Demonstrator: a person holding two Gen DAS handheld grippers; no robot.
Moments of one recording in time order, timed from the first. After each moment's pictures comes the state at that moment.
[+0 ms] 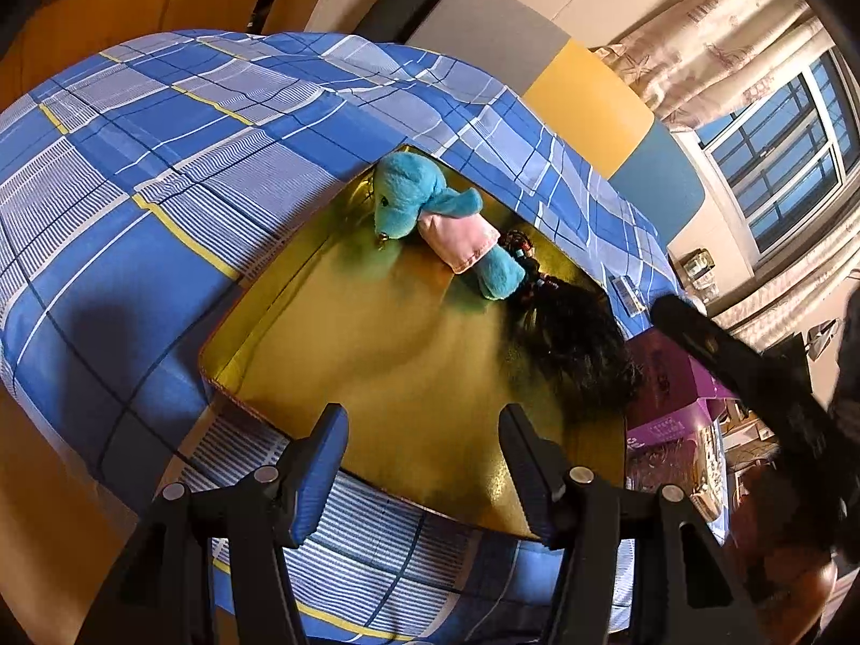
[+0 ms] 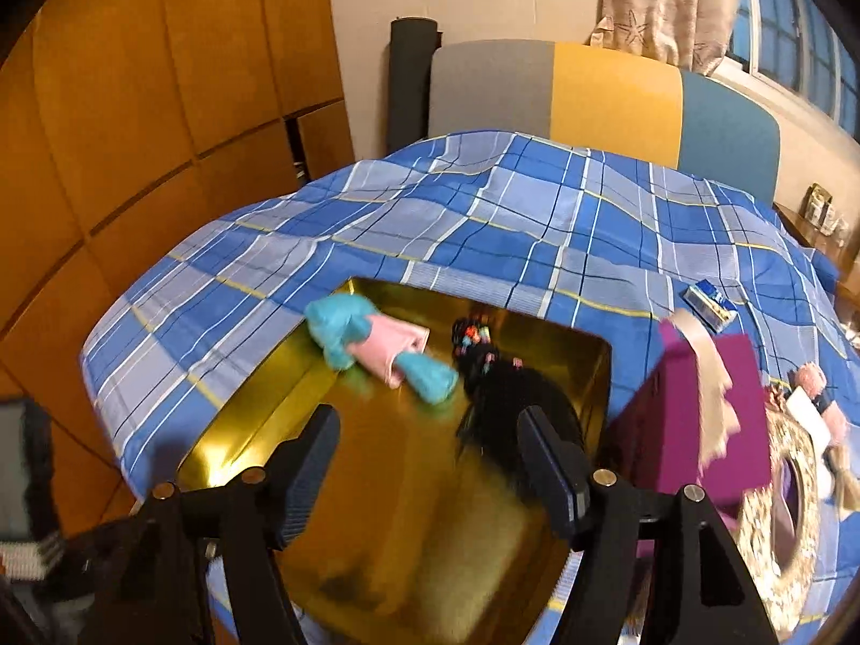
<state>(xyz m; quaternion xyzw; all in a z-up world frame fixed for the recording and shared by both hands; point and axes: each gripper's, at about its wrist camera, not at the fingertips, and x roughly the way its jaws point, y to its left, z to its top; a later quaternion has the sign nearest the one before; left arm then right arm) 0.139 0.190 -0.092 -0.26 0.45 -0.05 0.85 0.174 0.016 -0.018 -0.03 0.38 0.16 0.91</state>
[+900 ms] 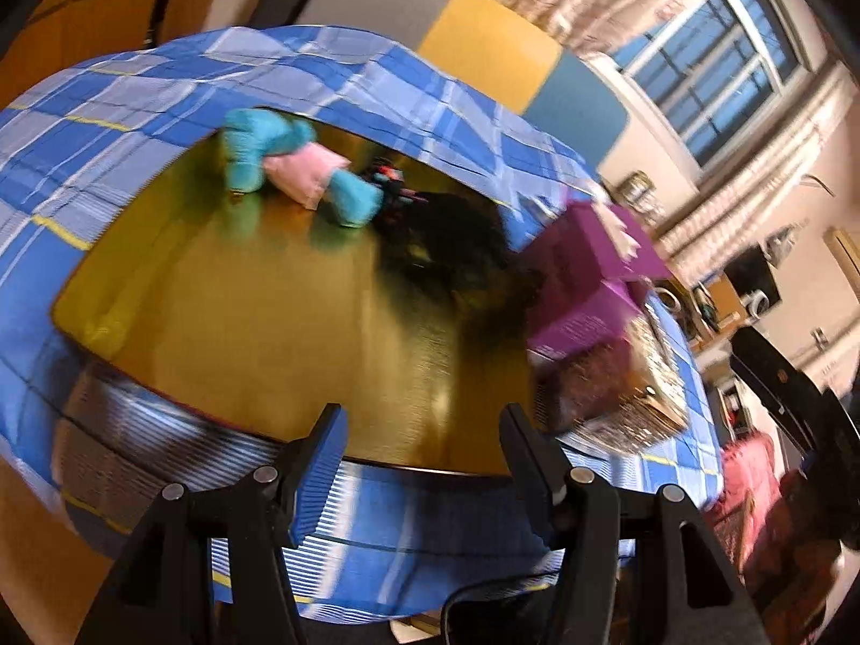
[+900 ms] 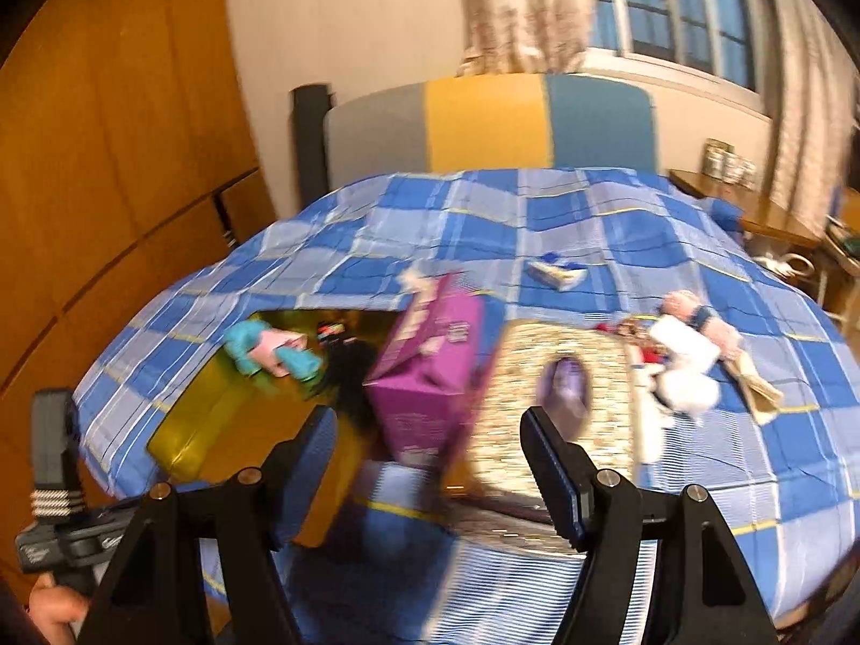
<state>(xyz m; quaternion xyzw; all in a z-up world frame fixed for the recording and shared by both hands) 0.121 0.102 -0.082 -0.20 0.46 -0.16 0.85 0.082 -0.144 0.008 0.05 0.33 0.05 0.94</state>
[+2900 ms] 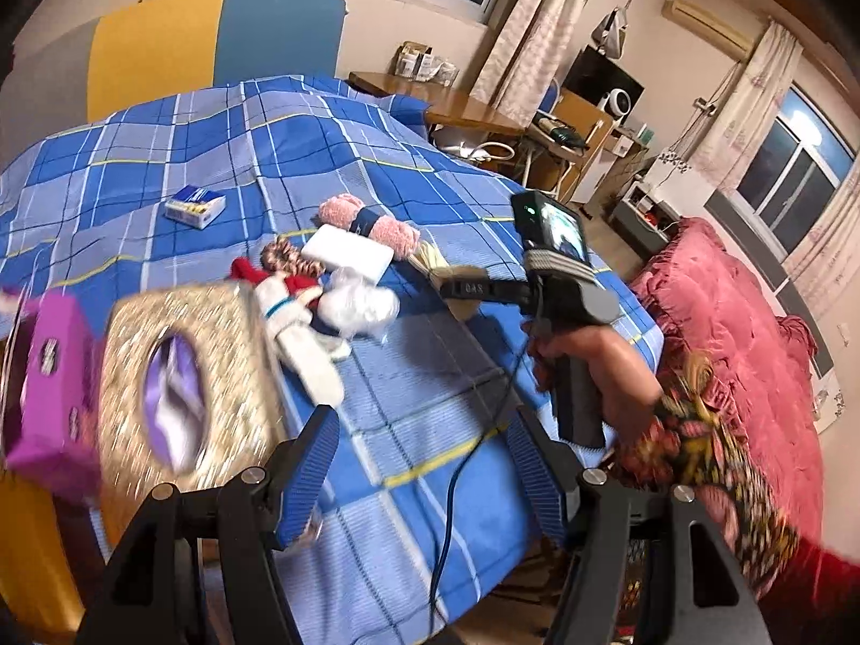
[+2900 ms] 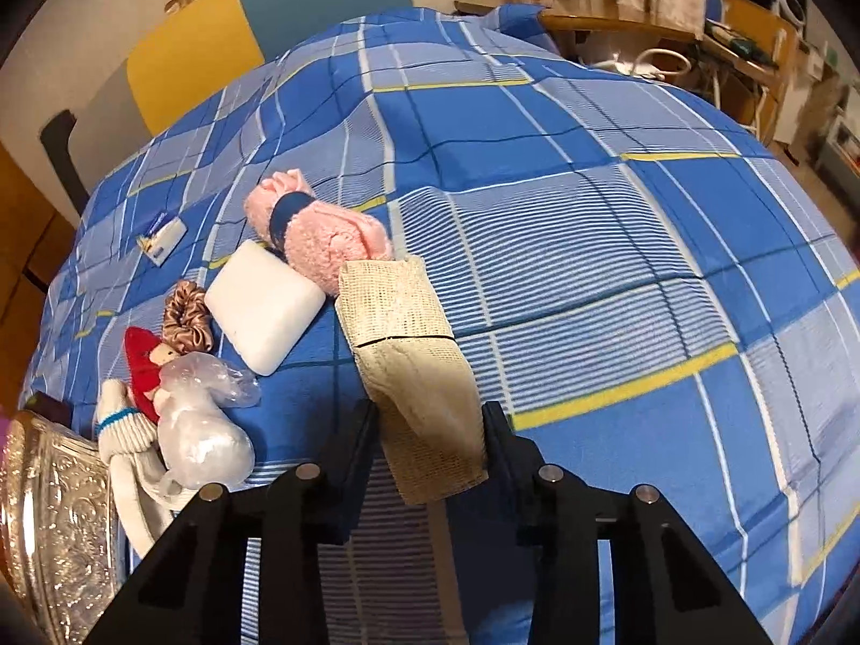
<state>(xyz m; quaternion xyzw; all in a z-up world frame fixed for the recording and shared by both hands) 0.131 -0.233 0.001 0.02 0.45 -0.37 0.81 0.206 -0.507 -0.126 0.18 0.49 -0.10 0.85</state>
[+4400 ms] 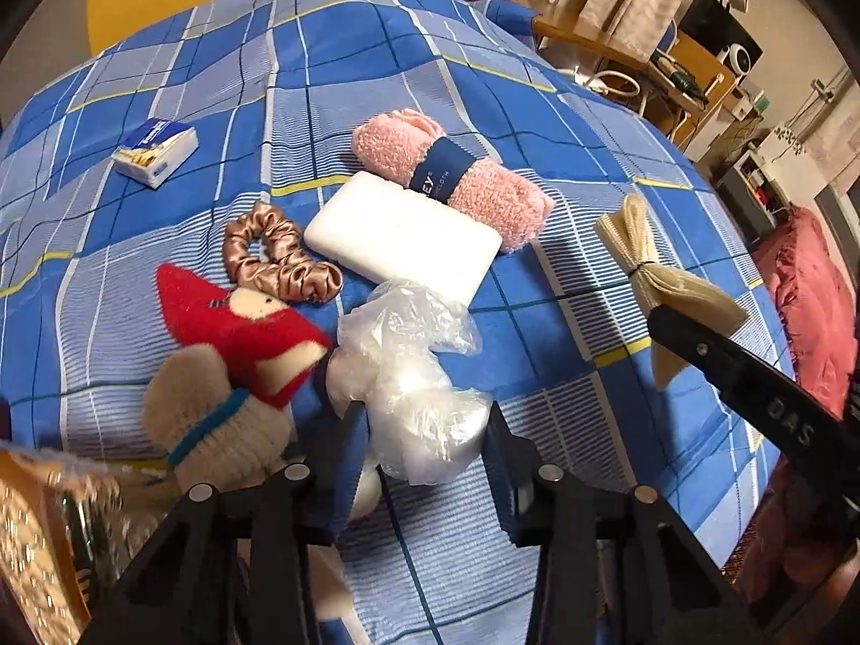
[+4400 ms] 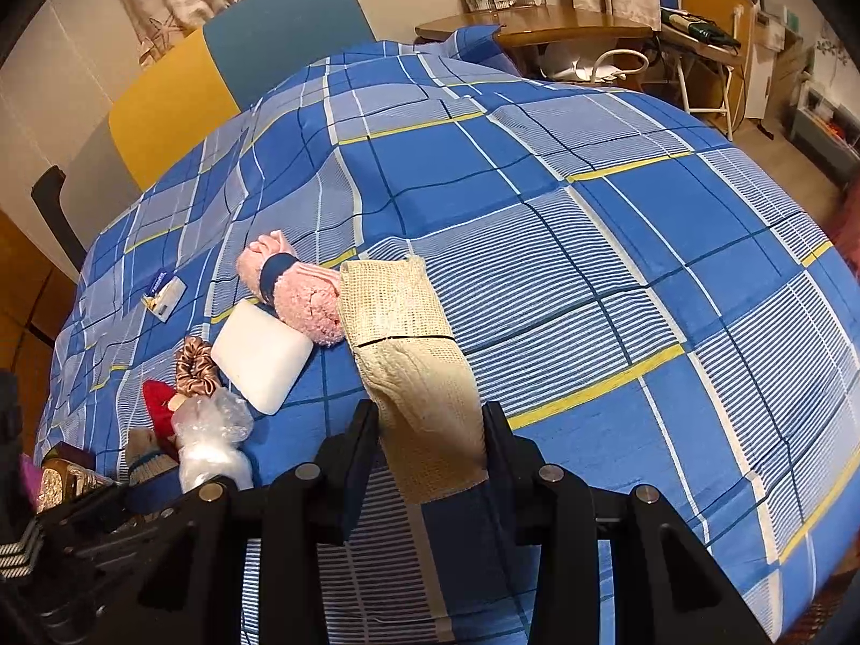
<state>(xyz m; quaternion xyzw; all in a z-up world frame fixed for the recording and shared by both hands) 0.264 -0.347 -0.109 0.06 0.56 -0.25 0.79 0.190 -0.526 -0.102 0.22 0.45 -0.13 0.85</state>
